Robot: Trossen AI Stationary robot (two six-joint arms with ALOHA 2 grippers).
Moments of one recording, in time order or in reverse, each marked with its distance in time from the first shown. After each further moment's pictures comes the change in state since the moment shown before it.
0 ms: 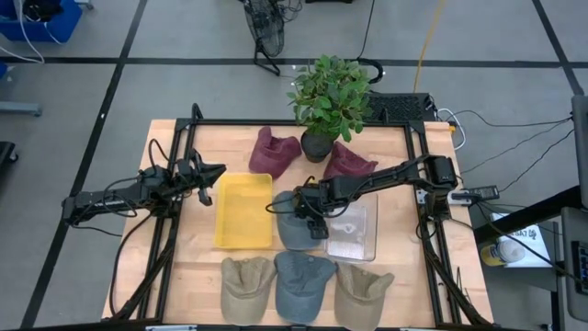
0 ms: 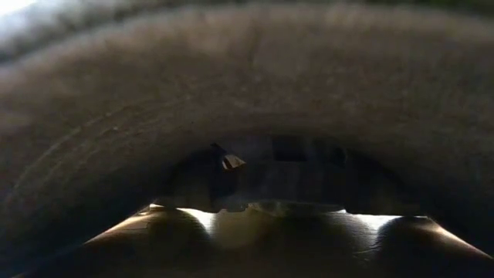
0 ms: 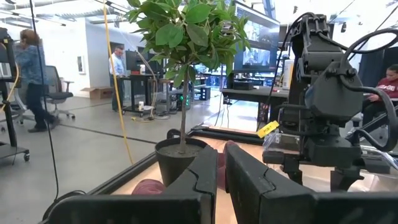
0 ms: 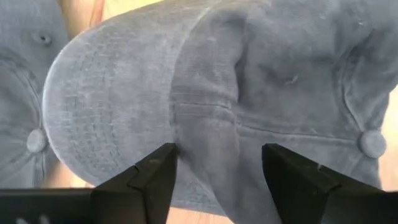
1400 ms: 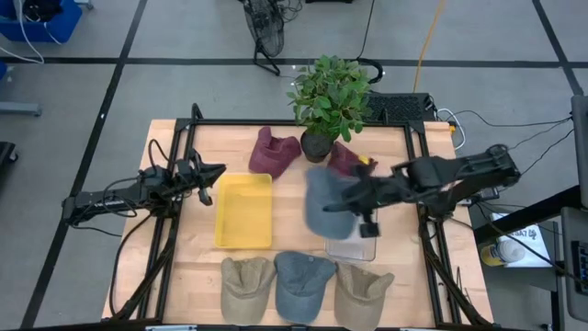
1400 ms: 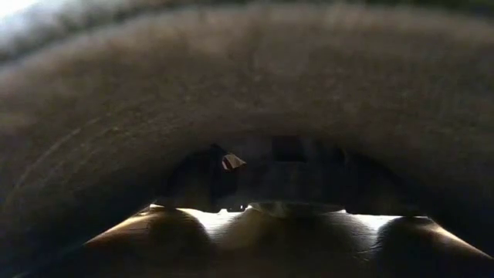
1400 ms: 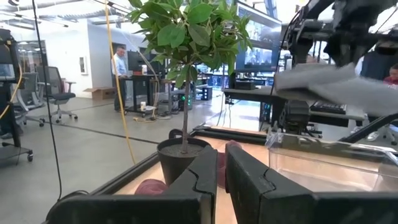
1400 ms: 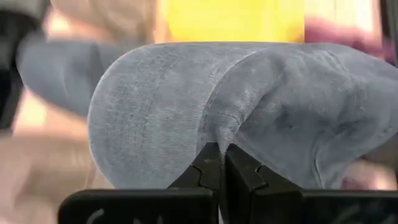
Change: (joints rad) left arm 0.001 0.000 0.000 -0.001 -0.008 0.005; right arm 0.240 -0.535 0.216 -0.582 0.283 0.112
